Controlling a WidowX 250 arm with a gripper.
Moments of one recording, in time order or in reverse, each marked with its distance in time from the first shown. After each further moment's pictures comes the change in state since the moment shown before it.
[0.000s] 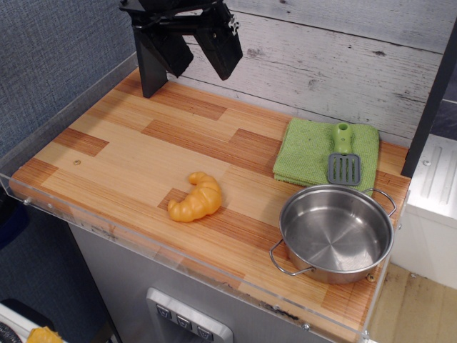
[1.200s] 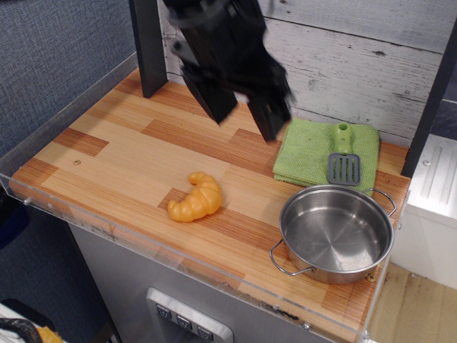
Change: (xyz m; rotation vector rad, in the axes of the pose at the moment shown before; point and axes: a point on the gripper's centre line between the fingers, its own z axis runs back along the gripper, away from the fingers) arm -0.027 -0.055 -0.032 0.066 0.012 -0.170
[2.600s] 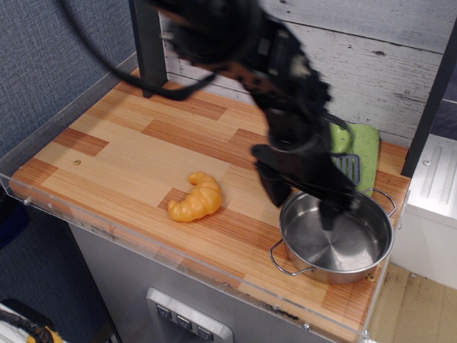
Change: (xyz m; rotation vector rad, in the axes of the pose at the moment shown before) arm -0.004 -0.030 -0.125 0.037 0.113 0.035
